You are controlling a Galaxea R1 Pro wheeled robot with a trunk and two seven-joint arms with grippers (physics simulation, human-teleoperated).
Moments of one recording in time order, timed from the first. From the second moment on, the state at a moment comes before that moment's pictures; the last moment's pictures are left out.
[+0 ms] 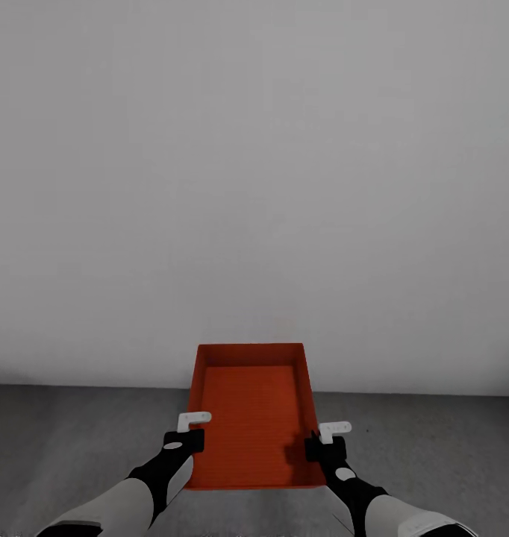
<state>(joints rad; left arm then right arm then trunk) -0.69 -0.13 0.00 -0.18 0.02 -0.01 0.23 -0.67 0.10 0.23 -0.04 -0.11 -0.36 -0.14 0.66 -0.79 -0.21</state>
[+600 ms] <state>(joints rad) -0.69 -0.13 0.00 -0.17 0.02 -0.01 0.23 -0.67 0.10 0.23 -0.04 -0.11 -0.36 -0.14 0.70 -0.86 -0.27</state>
